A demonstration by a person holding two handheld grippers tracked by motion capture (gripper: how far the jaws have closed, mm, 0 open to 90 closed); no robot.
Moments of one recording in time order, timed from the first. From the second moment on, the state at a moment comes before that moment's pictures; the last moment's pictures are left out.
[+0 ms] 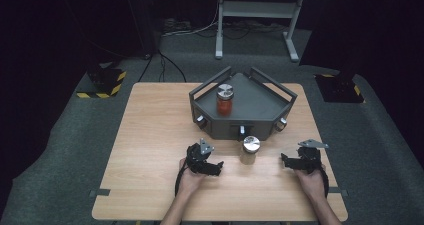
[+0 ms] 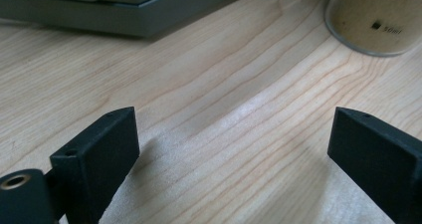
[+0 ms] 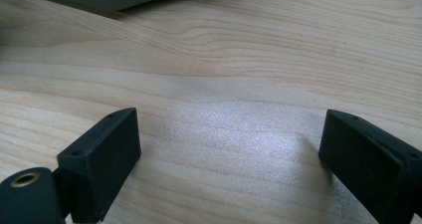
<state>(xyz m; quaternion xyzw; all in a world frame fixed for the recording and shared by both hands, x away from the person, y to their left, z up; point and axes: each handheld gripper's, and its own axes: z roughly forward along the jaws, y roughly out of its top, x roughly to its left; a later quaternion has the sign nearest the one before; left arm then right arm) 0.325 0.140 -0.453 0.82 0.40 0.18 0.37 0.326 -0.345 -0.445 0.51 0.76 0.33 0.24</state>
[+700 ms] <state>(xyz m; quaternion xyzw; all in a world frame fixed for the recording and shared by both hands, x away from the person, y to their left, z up) 0.323 0.137 -0.453 0.82 0.40 0.18 0.36 0.326 -0.345 -0.445 0.51 0.76 0.33 0.24</state>
